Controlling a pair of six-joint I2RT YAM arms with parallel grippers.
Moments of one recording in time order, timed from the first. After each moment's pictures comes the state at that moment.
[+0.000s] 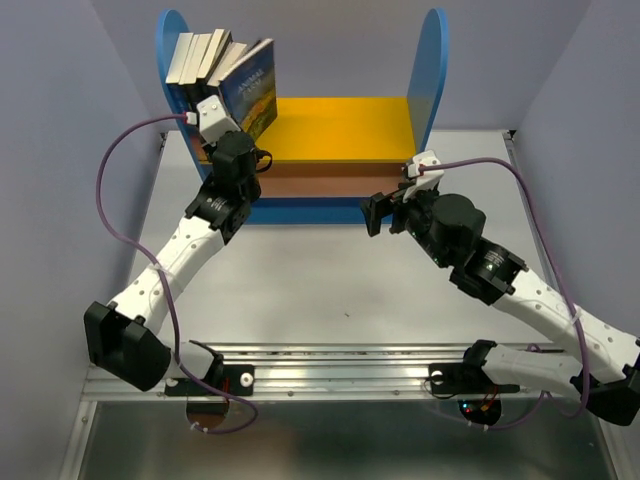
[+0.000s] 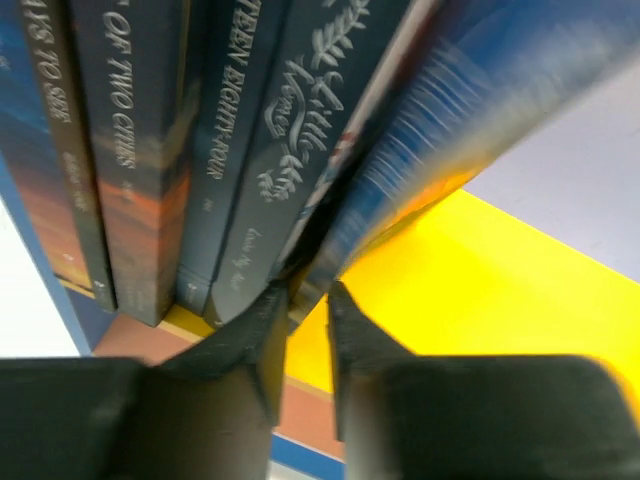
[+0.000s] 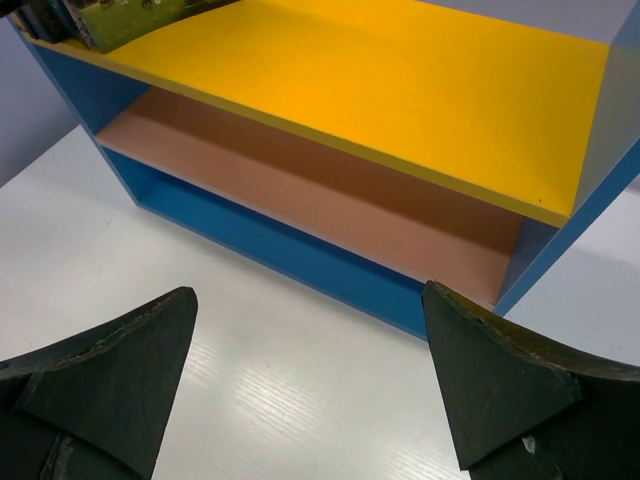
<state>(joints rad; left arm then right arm) -0.47 1.33 1.26 -0.01 -0.73 -0.45 0.85 1.01 1.08 -0.14 0.39 0.06</state>
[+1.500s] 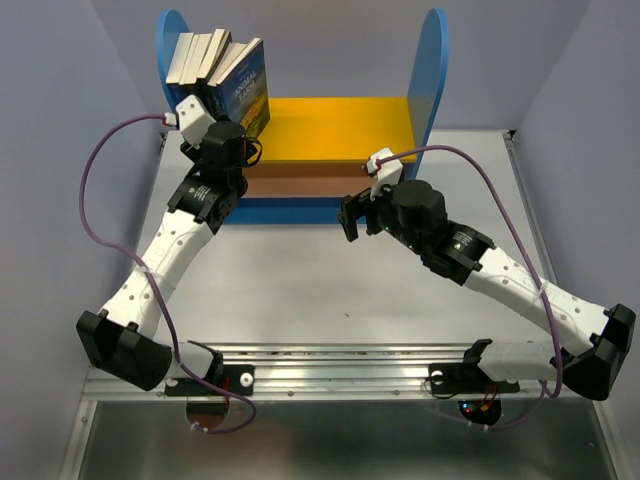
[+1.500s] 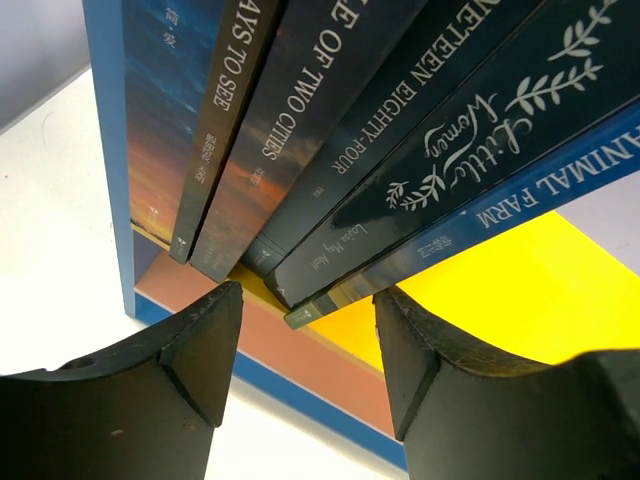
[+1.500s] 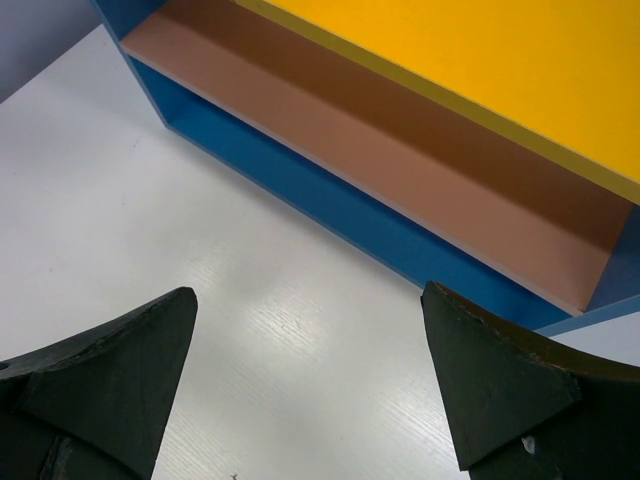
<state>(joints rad) -0.41 1.33 1.41 -0.40 -0.71 -0.68 0.85 1.21 1.18 -0.23 0.25 0.08</state>
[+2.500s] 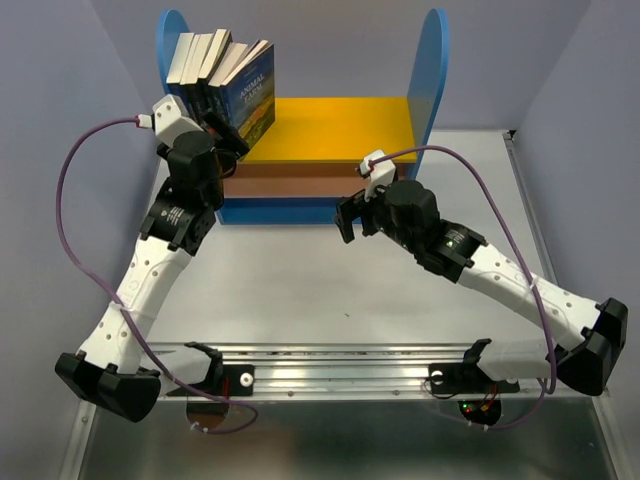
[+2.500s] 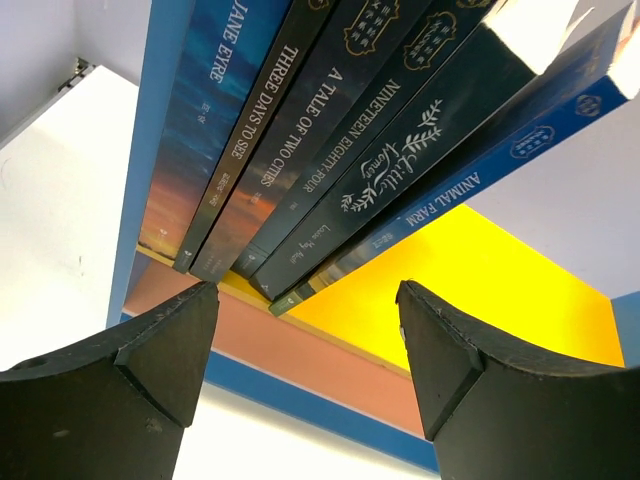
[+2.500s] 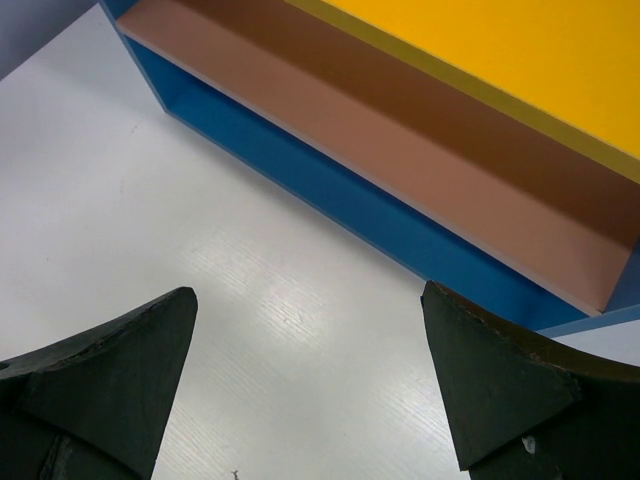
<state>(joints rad) -0.38 1.17 1.37 -0.35 -0.57 -0.60 0.85 1.24 1.18 -0.23 0.24 0.08</state>
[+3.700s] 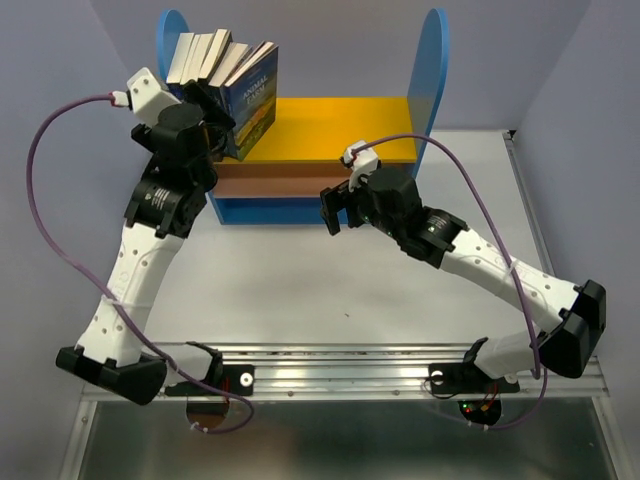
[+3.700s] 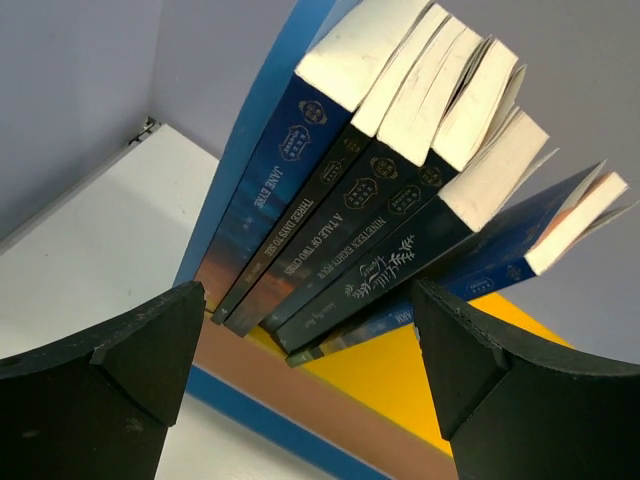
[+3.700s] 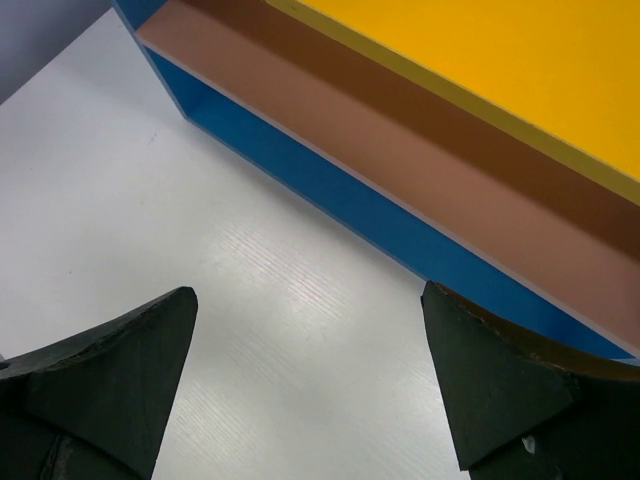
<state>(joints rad) -0.38 1.29 1.67 -0.50 -0.72 -0.58 0.85 1.38 1.31 -0.25 0.21 0.11</state>
